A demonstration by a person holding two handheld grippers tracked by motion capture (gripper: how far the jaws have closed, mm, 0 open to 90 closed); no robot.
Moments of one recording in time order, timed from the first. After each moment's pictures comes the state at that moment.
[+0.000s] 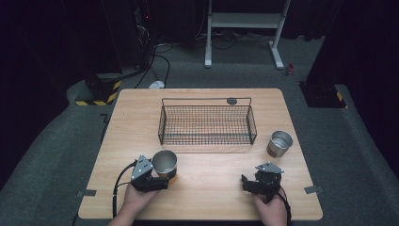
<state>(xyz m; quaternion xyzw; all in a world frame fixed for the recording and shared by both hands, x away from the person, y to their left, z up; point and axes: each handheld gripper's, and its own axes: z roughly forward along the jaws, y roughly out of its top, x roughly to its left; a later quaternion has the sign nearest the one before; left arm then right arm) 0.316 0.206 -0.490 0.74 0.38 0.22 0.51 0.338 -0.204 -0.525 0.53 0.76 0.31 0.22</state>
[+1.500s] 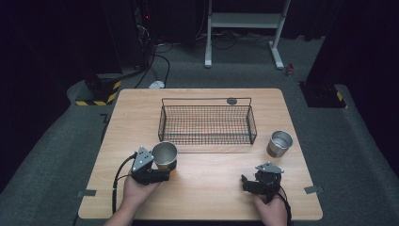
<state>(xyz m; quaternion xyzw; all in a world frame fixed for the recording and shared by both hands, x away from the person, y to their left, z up) 0.331 0.200 -0.464 0.74 0.39 0.23 0.50 0.338 -0.204 -0.525 0.53 0.76 0.31 0.22</state>
